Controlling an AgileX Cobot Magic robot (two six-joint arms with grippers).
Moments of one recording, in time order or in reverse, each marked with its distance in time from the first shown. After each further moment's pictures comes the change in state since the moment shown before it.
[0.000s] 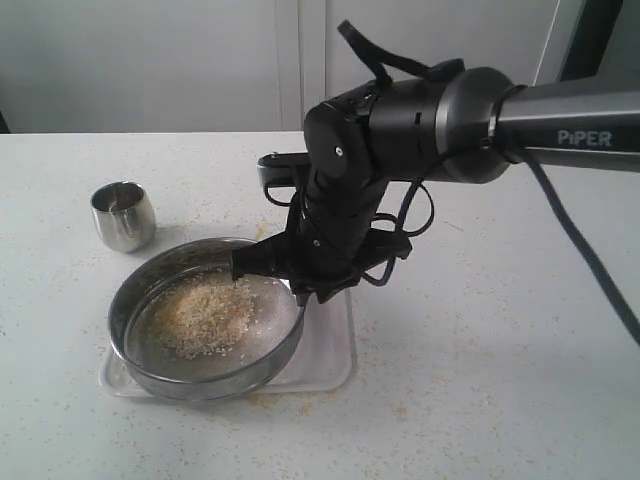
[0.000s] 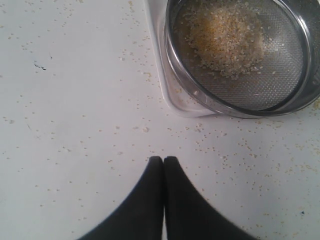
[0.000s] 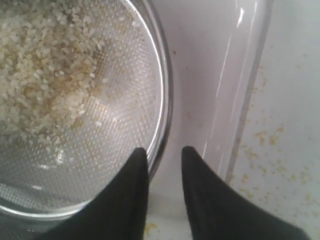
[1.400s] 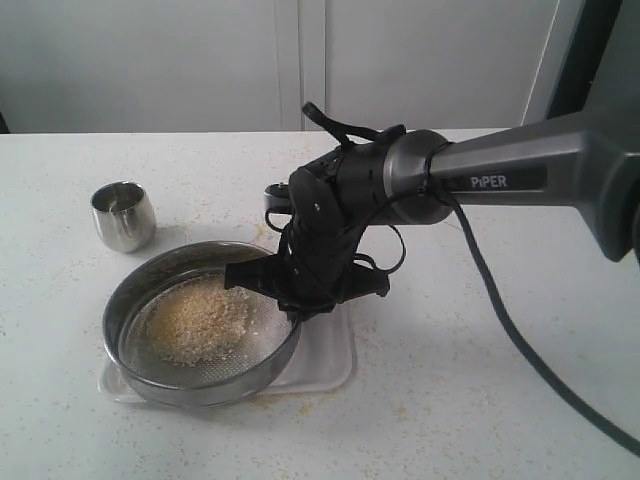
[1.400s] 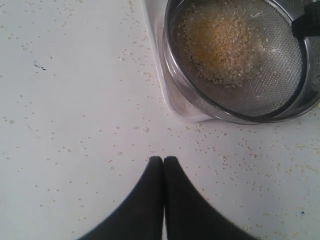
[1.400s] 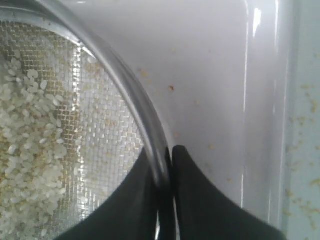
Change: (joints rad) left arm 0.000 0.000 0.000 0.000 0.000 0.000; right arm 0.000 0.154 -0.010 -0.017 -0.168 0.205
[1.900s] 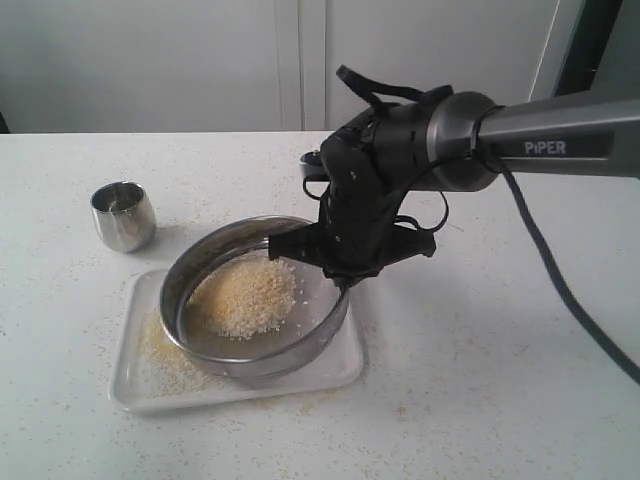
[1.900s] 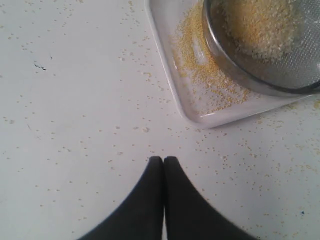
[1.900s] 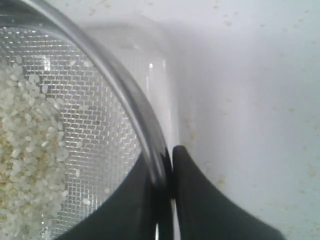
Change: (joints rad) left arm 0.000 0.000 0.000 0.000 0.000 0.000; right arm -0.061 -0.076 0.002 -0.162 0.092 0.046
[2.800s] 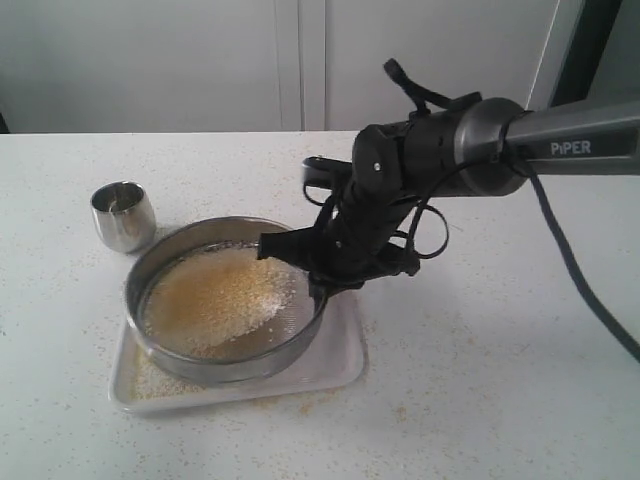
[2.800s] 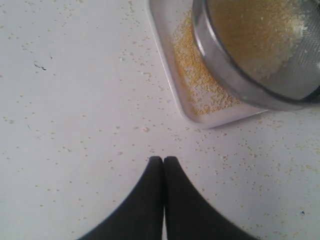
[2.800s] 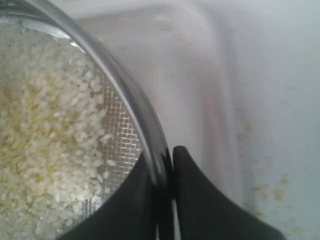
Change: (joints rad) left arm 0.000 0.000 0.000 0.000 0.000 0.000; right arm -0.046 -0.016 0.073 0.365 -0.143 -0.319
